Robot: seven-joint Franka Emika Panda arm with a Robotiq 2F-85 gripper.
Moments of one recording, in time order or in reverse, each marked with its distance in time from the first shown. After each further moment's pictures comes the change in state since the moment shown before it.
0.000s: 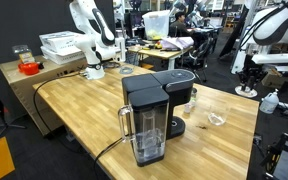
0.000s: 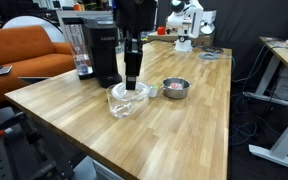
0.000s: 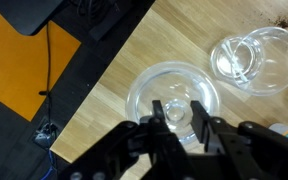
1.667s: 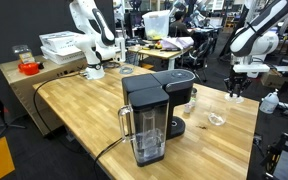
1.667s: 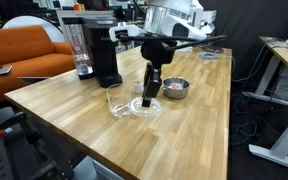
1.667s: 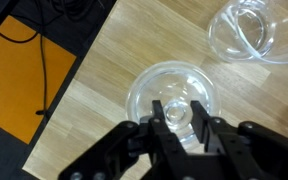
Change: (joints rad) arm 0.001 0.314 0.003 0.220 0.130 -0.006 -0.001
